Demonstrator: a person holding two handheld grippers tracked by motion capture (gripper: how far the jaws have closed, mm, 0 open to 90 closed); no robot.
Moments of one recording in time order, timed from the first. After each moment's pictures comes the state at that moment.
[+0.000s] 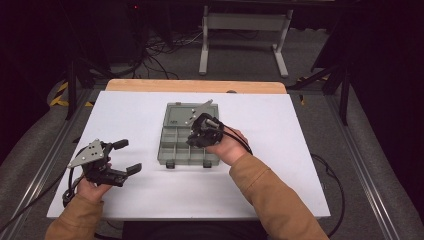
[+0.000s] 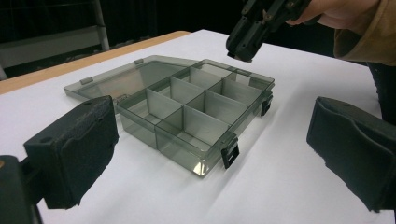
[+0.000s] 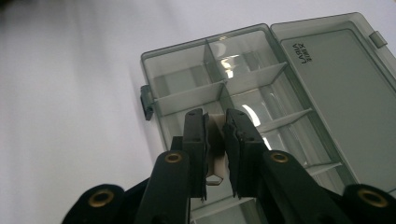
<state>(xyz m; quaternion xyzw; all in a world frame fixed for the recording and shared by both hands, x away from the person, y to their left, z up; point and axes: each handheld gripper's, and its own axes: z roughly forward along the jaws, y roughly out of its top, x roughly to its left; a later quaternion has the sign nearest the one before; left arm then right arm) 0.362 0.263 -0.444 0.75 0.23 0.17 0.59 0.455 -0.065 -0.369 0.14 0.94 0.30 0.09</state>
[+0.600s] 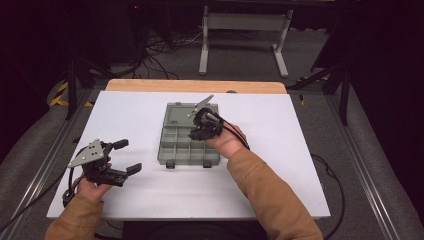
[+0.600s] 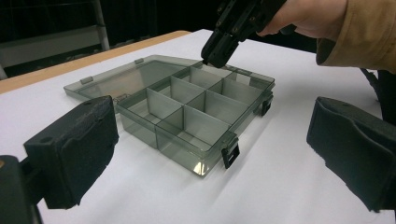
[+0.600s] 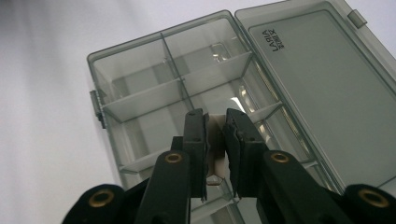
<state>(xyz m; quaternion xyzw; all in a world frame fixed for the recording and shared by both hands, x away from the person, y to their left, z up) 0.362 0.262 -0.444 0.75 0.23 0.17 0.60 0.488 -0.068 -0.387 0.19 0.93 0.30 0.09</state>
